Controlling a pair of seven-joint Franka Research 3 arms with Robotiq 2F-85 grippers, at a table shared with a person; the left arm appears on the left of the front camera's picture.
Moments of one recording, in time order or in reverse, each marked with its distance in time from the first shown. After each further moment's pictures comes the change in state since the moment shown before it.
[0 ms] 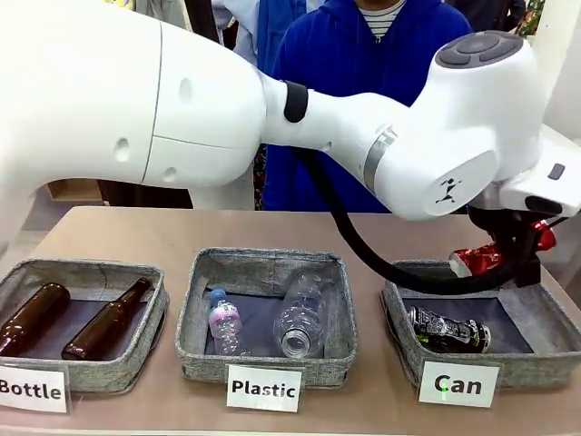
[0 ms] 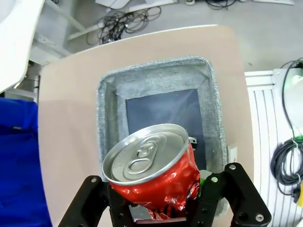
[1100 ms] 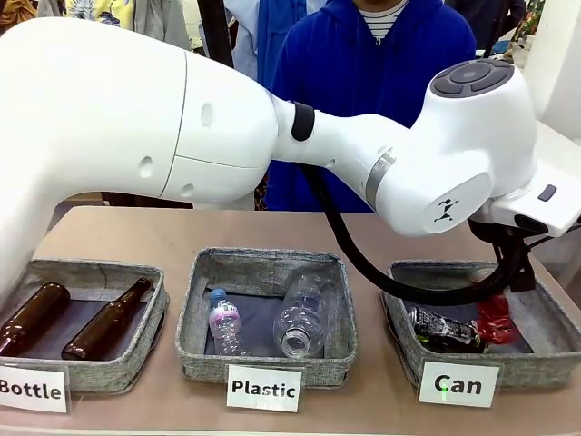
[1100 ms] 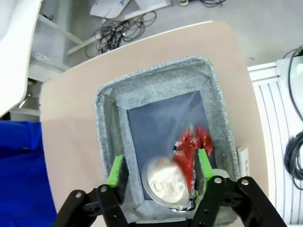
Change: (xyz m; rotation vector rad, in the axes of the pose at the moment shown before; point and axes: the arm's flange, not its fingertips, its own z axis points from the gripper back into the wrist) left arm -0.003 0.002 -0.017 0.006 -0.035 -0.111; right arm 0.000 0.000 0.000 0.000 -0.001 0.000
